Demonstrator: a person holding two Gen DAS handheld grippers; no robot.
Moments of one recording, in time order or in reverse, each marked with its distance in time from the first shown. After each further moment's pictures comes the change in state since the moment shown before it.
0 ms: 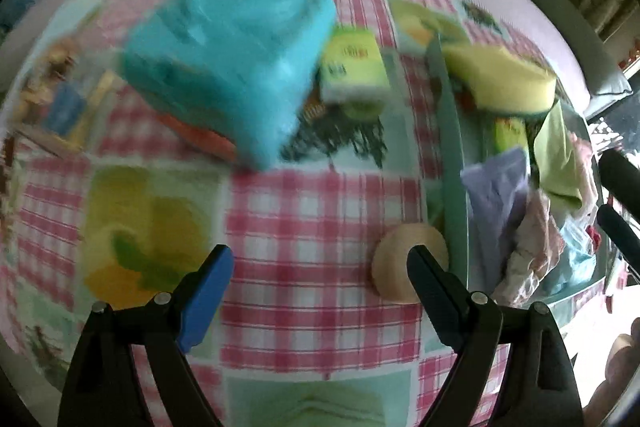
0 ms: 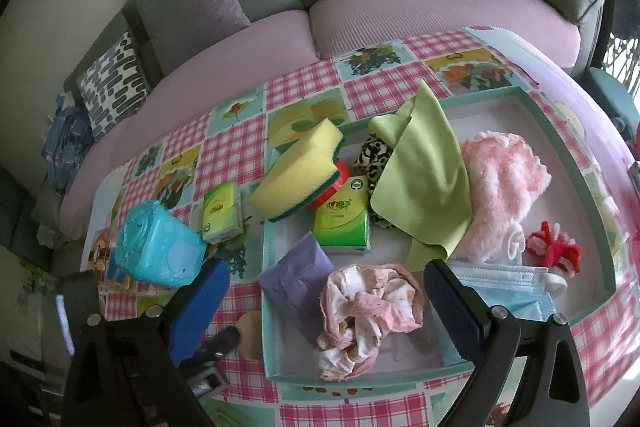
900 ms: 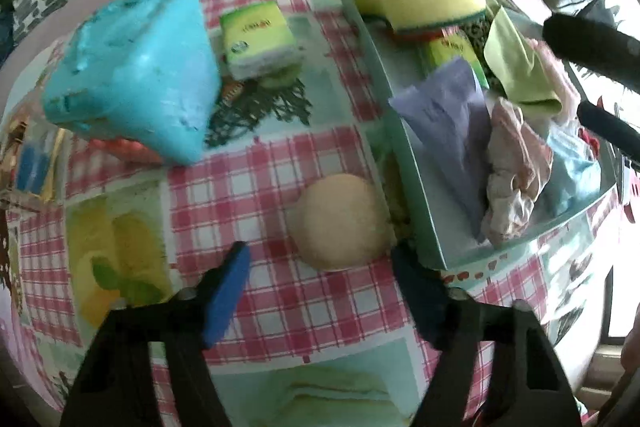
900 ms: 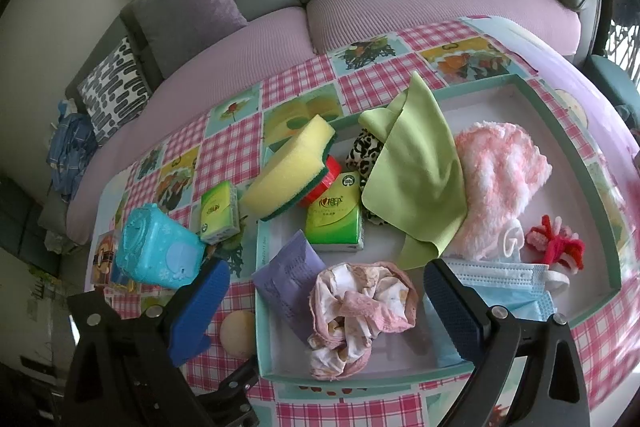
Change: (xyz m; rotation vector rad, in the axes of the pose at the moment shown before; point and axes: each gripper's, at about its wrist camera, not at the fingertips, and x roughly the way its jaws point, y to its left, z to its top) left arm -0.002 -0.054 -0.025 0.290 0.020 0.037; right arm 0.001 -0.010 0.000 0.026 0.013 0.027
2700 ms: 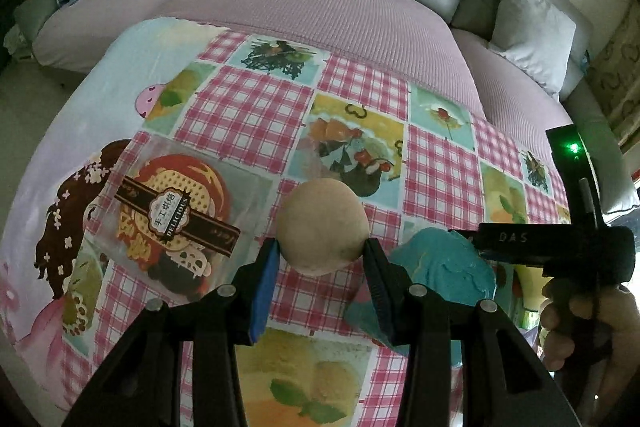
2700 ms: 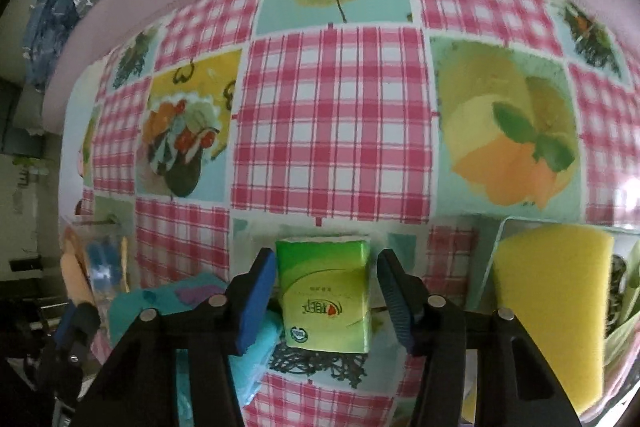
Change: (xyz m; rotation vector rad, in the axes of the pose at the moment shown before) left arm -0.071 0.192 0.058 -0.506 -0.243 0.026; right arm 0.203 0.158 0.081 -0.229 0.557 -0.031
